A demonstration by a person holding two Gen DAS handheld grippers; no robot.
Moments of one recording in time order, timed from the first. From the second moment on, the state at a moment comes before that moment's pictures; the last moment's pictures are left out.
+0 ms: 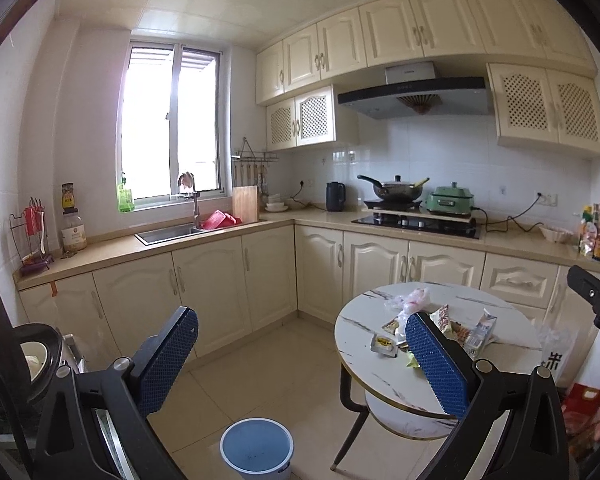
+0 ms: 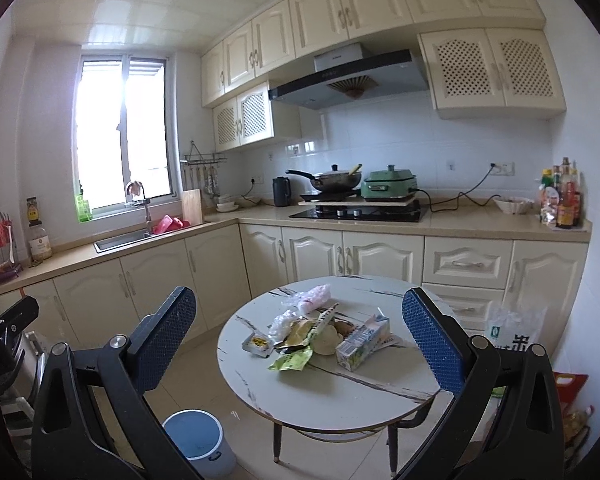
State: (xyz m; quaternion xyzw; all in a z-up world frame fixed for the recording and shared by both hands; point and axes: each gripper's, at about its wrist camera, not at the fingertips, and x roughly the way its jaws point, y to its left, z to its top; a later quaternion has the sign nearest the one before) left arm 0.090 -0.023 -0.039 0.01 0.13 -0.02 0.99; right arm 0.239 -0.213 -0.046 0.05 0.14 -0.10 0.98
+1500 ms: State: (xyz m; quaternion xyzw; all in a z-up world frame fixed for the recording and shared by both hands) left arm 0.612 -0.106 -0.188 0.04 0.41 -0.14 0.90; right arm 0.482 -0.396 -0.284 0.18 0.42 -0.13 0.88
